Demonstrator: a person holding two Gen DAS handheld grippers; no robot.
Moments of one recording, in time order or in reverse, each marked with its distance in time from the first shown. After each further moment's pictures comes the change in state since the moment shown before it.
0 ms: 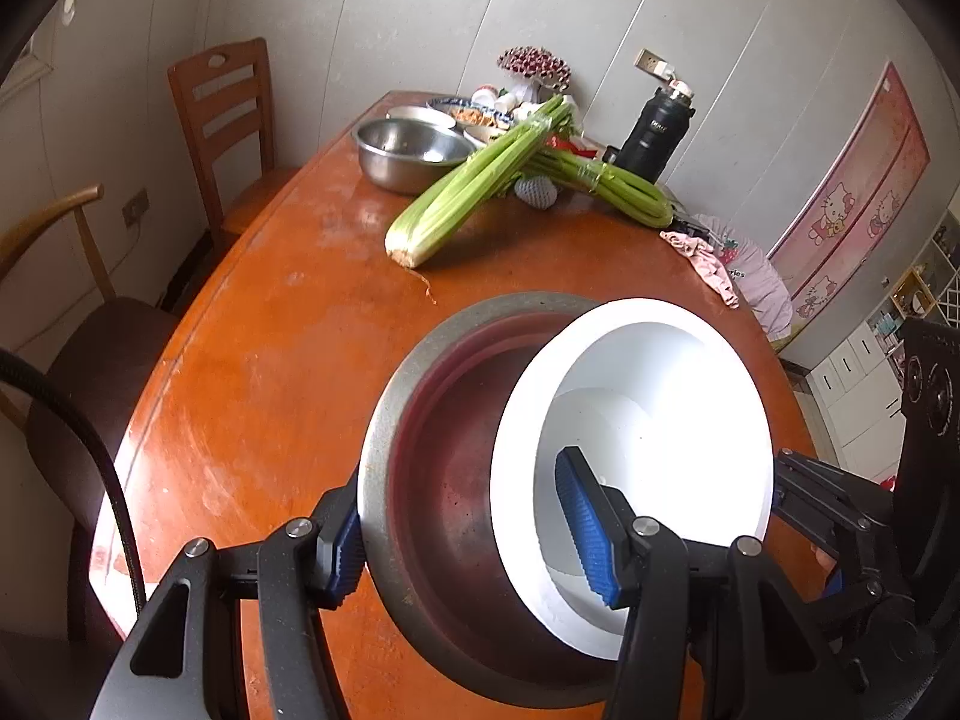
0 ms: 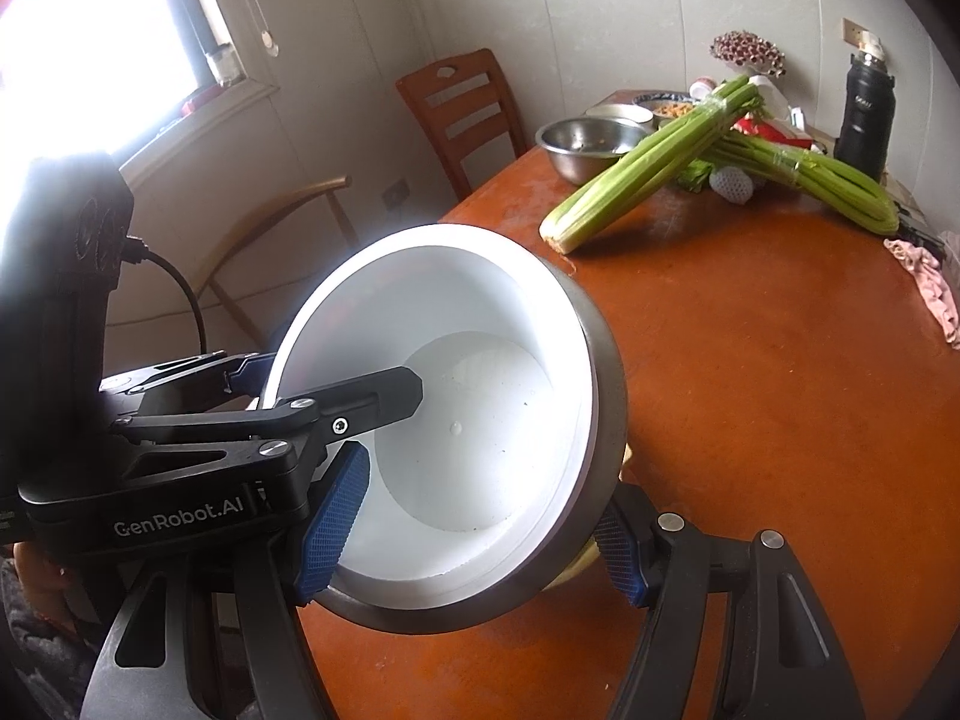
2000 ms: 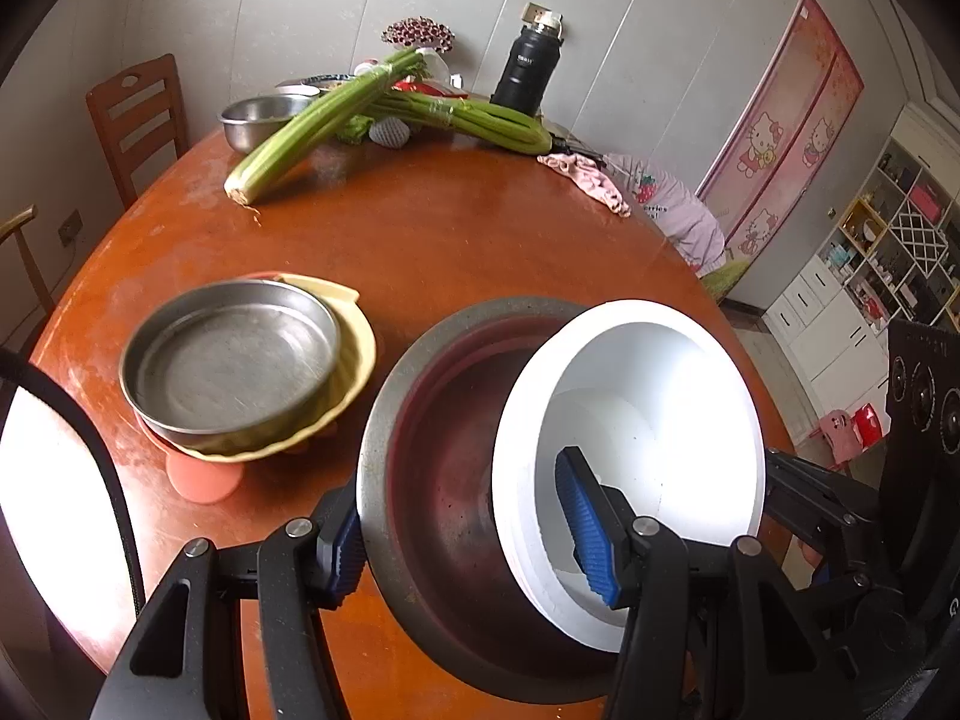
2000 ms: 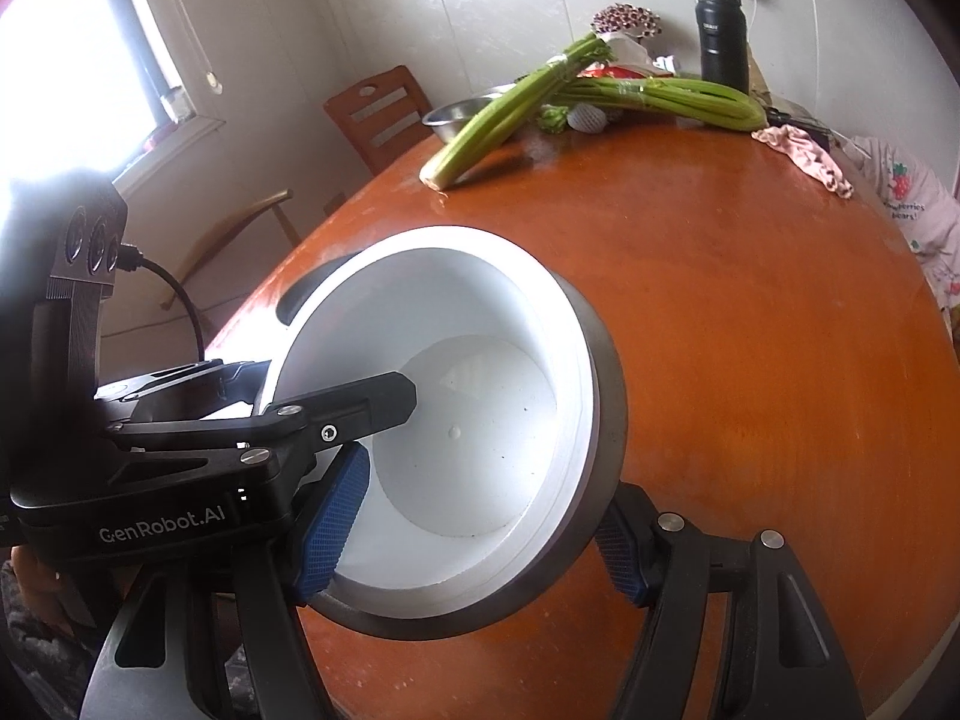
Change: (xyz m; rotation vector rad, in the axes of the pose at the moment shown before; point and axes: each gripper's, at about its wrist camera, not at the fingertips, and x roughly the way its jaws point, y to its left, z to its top) left arm -0.008 -0.131 -0.102 0.138 0.021 -0.095; right arm -0.095 -0.062 -0.142 0.137 -0.080 -0.077
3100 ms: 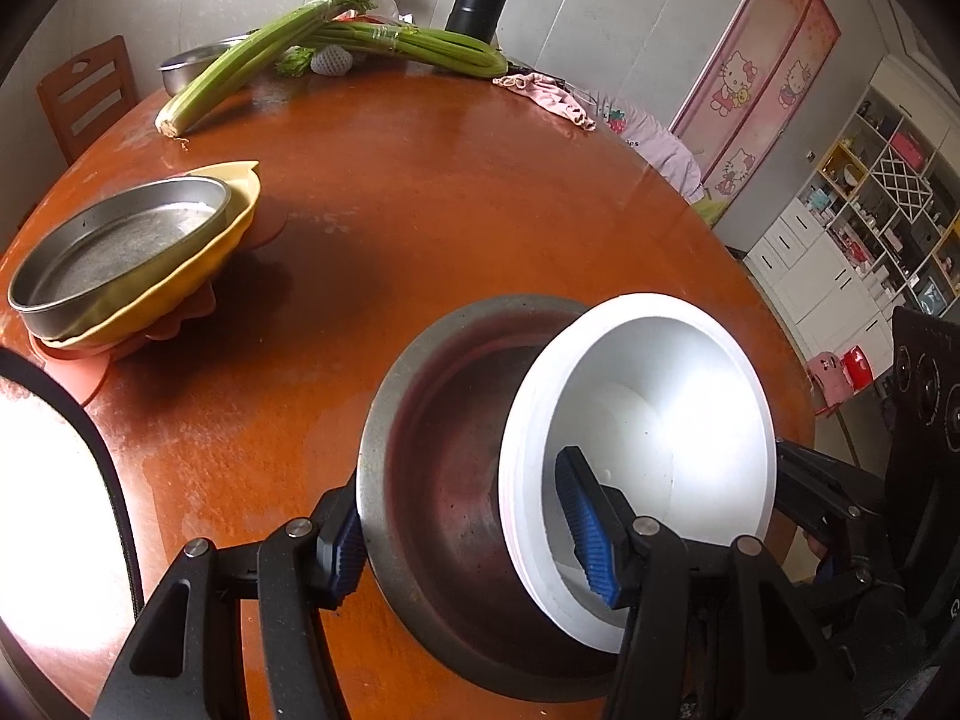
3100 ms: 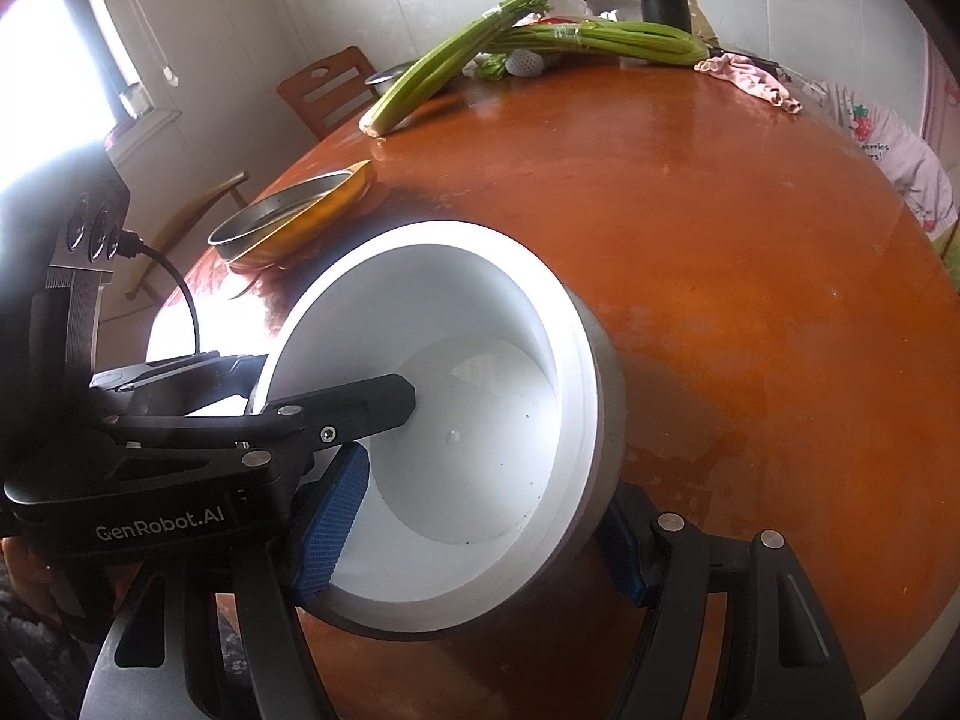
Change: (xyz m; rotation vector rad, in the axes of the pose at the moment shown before) left arm 0.064 -0.024 -0.052 0.073 0.107 -0.048; right arm 0.015 -0.042 -0.071 0.082 0.043 -0.059
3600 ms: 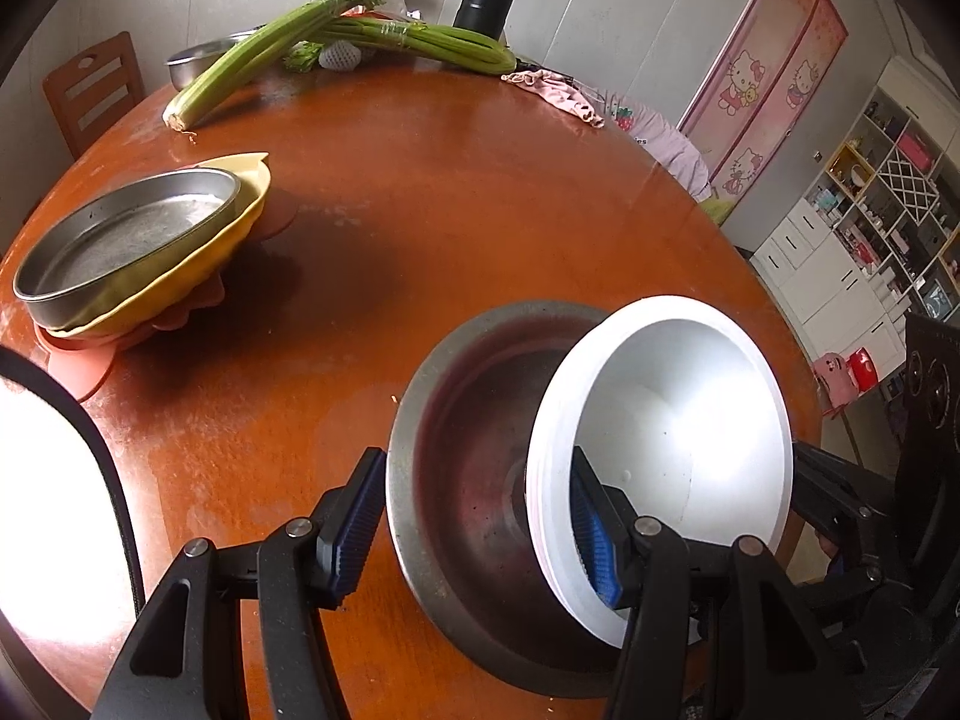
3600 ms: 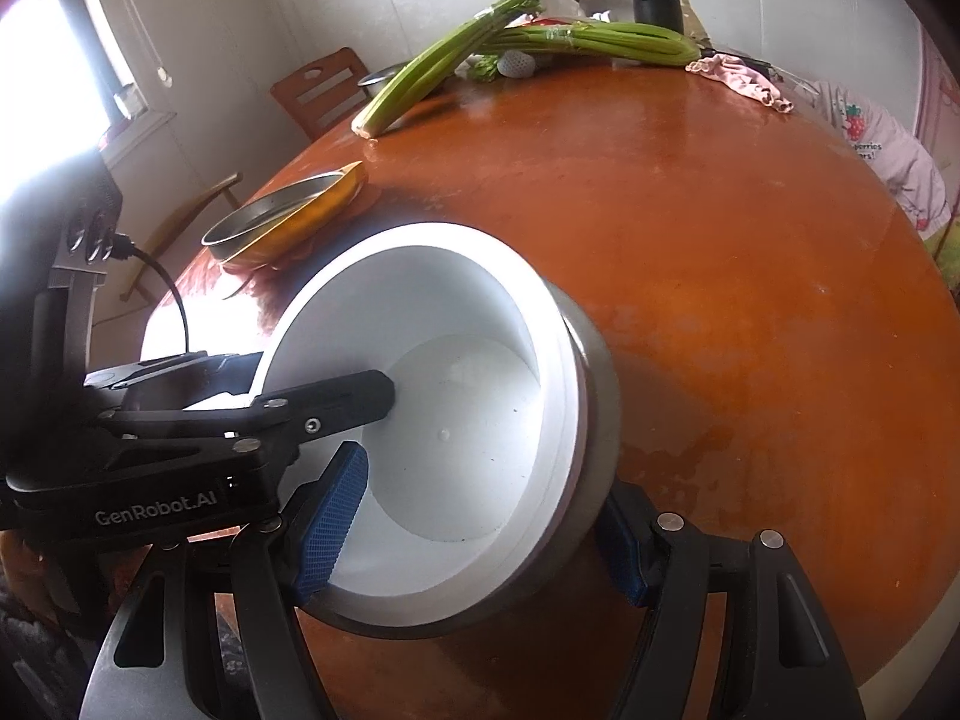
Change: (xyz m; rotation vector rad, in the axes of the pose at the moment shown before) left arm 0.001 0.001 -0.003 -0.007 0.011 0.017; right arm -0.004 0.000 -0.006 0.007 -0.004 -0.019
